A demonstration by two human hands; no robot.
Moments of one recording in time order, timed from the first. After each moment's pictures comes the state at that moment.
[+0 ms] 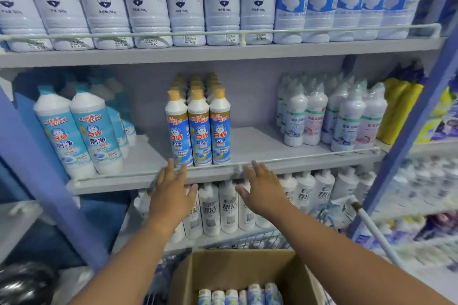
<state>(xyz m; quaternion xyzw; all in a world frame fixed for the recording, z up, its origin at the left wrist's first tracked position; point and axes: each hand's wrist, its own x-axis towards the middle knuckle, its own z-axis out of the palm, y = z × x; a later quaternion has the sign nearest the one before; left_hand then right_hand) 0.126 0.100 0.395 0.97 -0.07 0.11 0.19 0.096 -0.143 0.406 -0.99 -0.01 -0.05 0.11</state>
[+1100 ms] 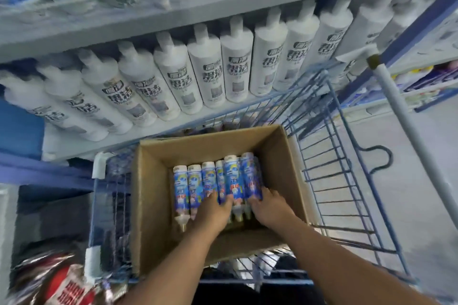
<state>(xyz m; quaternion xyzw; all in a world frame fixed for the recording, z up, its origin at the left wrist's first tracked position) -0.016 -0.046 0.084 0.87 0.11 -0.40 0.25 -0.056 -0.204 0.079 -0.86 0.23 0.38 0.25</state>
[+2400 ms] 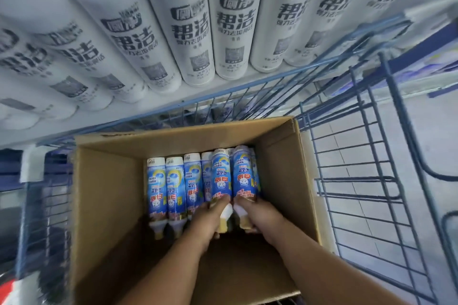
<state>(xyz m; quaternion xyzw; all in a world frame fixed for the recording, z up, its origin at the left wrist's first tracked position) -0.001 -0.068 -0.047 0.69 0.35 -0.46 0.44 -0.025 -0.208 -0.039 -0.53 0.52 0.38 0.56</state>
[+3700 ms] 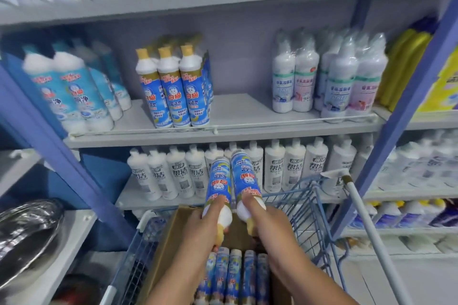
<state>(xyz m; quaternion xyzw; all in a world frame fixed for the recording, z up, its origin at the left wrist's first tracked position) -0.057 -0.074 0.348 0.72 0.23 -0.07 0.65 -0.071 -0.219 0.363 -0.64 0.21 0.09 0.74</state>
